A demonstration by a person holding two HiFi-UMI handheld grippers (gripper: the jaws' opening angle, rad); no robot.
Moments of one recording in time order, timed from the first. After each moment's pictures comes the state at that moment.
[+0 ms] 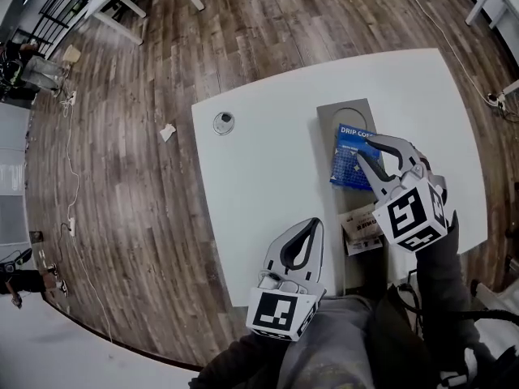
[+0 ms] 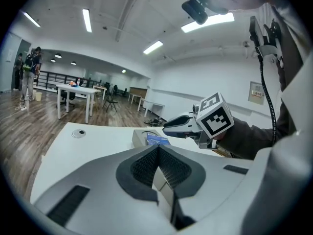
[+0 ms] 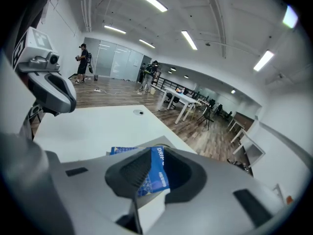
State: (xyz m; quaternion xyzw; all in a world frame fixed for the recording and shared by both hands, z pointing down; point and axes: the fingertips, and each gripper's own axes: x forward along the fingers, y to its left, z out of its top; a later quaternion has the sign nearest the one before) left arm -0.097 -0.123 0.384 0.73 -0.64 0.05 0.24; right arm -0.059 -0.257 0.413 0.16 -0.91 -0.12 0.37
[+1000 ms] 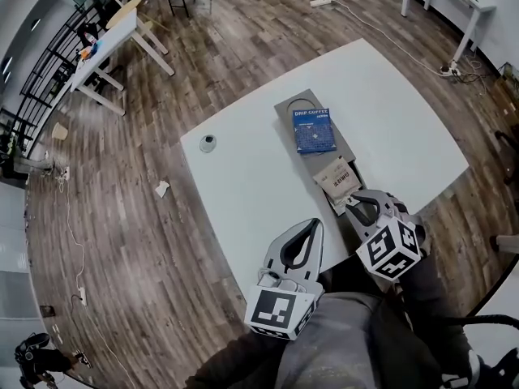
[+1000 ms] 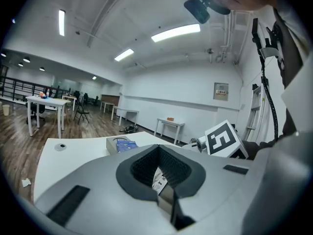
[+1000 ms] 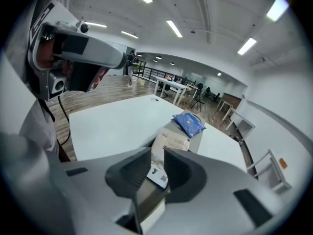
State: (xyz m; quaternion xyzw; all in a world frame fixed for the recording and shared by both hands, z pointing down) left arm -0.037 -0.027 0.330 0.84 -0.52 0.05 0.15; right arm 0.025 -0.066 0.444 0.24 -0.88 -0.04 0.41
